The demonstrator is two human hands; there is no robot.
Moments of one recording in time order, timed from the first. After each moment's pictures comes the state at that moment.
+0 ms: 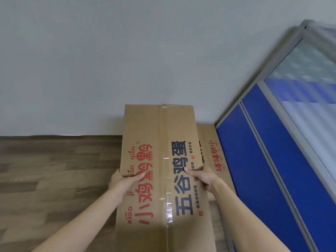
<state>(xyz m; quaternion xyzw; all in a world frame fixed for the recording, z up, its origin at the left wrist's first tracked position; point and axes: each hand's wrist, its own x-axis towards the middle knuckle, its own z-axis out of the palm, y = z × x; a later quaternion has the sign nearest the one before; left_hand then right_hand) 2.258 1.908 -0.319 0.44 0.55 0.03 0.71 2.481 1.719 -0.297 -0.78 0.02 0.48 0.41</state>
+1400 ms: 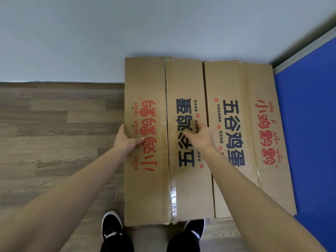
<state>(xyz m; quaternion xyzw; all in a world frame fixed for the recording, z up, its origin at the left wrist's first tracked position) 2.502 2.013 -0.764 0.50 0.64 -0.04 0.59 2.688 1.854 -0.722 -0.87 -0.06 0.41 0.28</state>
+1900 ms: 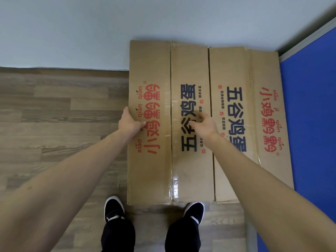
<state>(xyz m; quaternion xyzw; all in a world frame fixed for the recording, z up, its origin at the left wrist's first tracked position) 2.507 2.008 -0.753 0.58 0.63 -0.05 0.52 2.678 1.839 -0.720 -0.85 -0.04 0.43 0.29</state>
